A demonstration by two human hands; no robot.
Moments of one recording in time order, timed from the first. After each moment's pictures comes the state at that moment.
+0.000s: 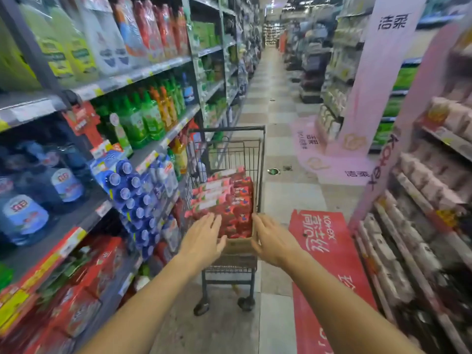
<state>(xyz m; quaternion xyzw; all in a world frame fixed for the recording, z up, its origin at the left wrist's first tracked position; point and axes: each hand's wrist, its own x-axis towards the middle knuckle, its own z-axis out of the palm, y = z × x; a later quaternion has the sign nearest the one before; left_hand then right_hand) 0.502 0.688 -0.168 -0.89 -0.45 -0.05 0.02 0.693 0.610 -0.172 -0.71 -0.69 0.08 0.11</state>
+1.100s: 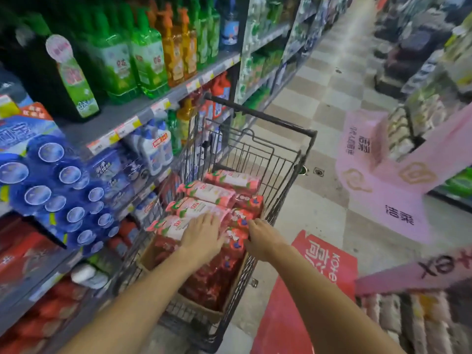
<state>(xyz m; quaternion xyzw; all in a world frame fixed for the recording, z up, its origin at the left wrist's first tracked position) 0.698 1.013 -0.260 -0.82 -0.57 0.04 -0.10 0.875 1.001 -0.242 -0.66 -0.72 0.20 -0.09</state>
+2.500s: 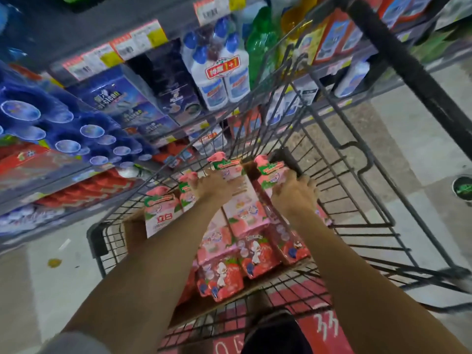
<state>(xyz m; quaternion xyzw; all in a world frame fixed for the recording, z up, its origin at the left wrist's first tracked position) 0.712 1.282 -0.436 -0.23 -0.90 0.05 -0.36 0.878 1.369 -0.418 -0.57 -0.75 0.27 -0.18</state>
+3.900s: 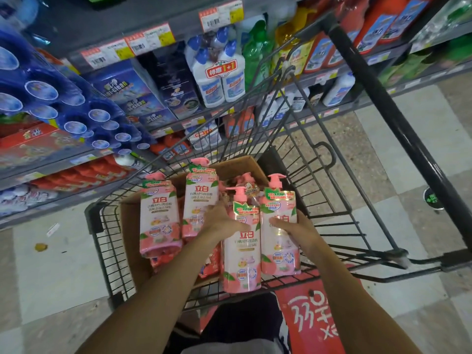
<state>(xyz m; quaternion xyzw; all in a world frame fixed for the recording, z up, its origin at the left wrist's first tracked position) 0.821 1.220 -0.360 -0.11 -0.83 -0.15 -0.52 1.008 1.330 -0.405 -0.52 -0.42 0.74 -0.06</state>
